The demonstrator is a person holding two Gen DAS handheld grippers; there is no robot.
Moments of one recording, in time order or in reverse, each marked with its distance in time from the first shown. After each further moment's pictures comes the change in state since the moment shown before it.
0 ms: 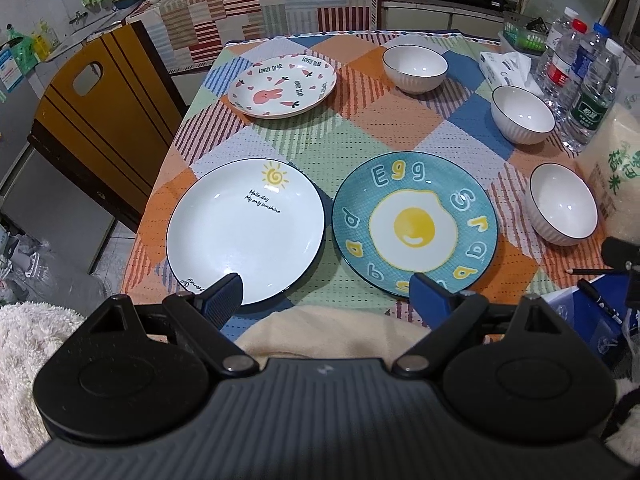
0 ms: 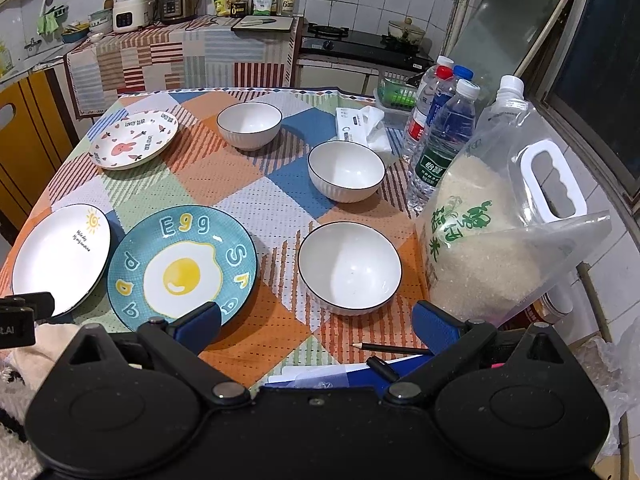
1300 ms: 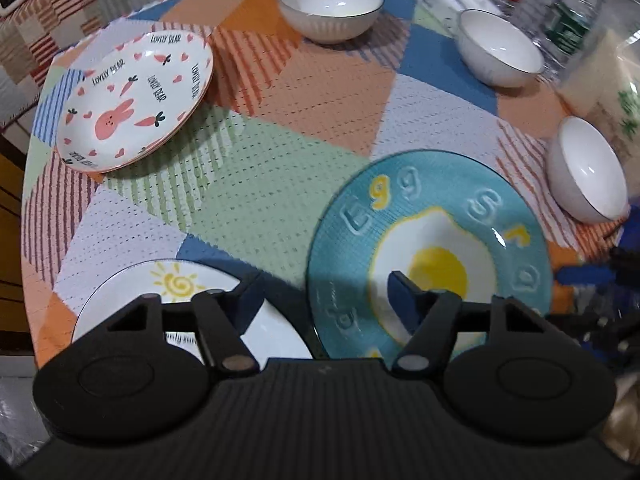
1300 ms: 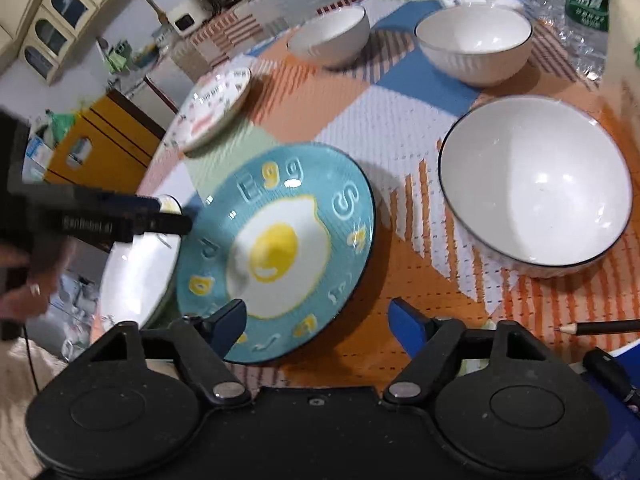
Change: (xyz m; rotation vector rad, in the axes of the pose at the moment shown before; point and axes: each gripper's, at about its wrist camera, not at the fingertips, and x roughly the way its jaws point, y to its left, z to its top) left arm 0.194 0.005 0.107 0.351 0.181 -0.329; right arm 0.176 0.012 -0.034 0.238 0.177 0.546
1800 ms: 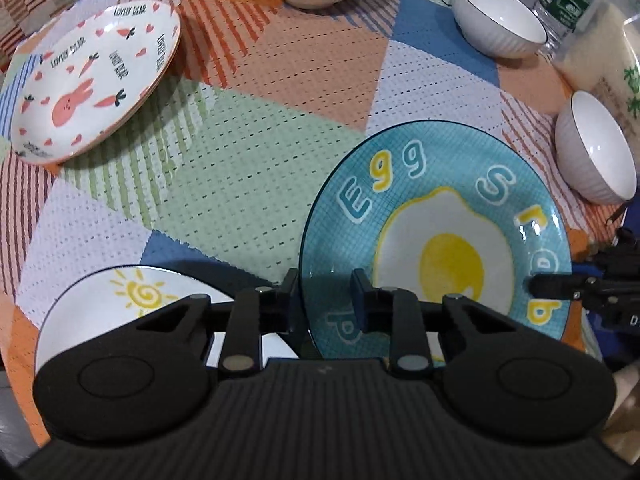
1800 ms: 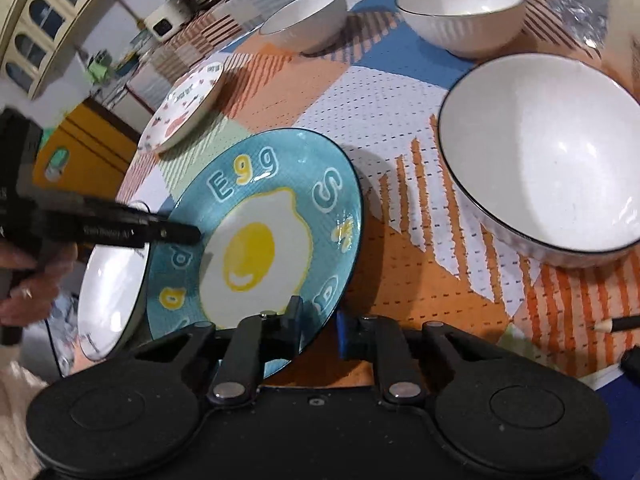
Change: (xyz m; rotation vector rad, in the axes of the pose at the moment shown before) left arm 0.034 0.007 -0.002 0.023 0.059 -0.073; right arm 0.017 -0.019 -0.002 0.070 -0.031 0.016
